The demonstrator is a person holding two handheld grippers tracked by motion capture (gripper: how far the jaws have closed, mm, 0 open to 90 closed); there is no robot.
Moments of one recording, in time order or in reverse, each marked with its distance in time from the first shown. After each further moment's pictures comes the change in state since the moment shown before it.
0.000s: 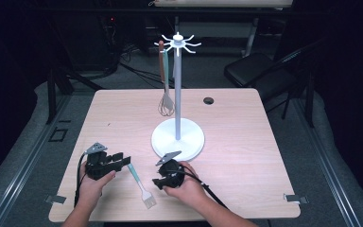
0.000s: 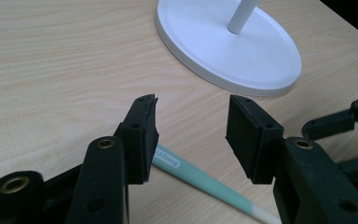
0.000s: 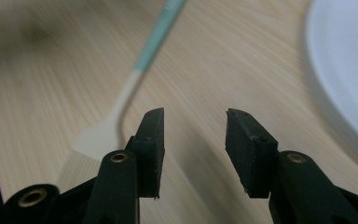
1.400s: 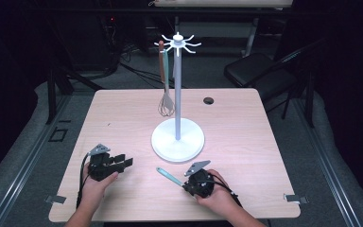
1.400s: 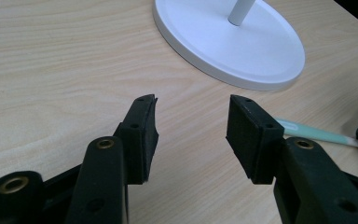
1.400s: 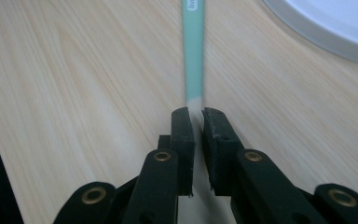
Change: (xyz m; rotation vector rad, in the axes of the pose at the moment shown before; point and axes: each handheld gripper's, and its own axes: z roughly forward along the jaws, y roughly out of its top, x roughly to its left) left arm -0.005 -0.004 0.007 0.018 0.004 0.001; right arm -0.035 -0.072 -0.055 0.065 -0.054 -0.037
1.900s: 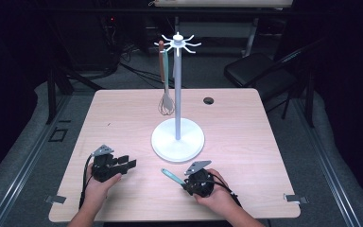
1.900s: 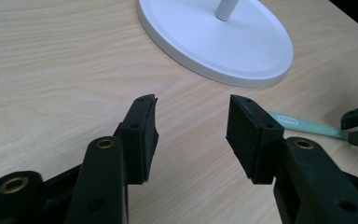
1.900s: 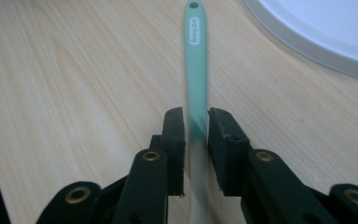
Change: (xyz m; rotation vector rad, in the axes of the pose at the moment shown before) left arm -0.009 -0.001 0.005 0.011 -0.032 0.014; right arm 0.001 0.004 0.005 -0.047 -0.016 0.012
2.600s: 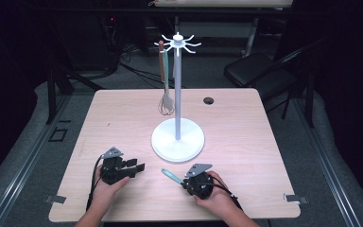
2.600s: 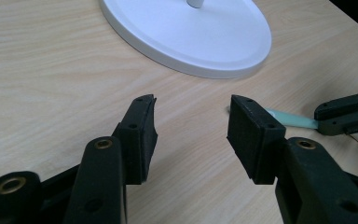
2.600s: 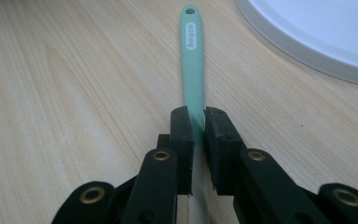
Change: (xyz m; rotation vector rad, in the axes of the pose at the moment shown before) left arm -0.022 -0.003 0.017 0.038 -0.048 0.017; right arm 0.002 -0.009 0.004 -0.063 -0.032 -0.014
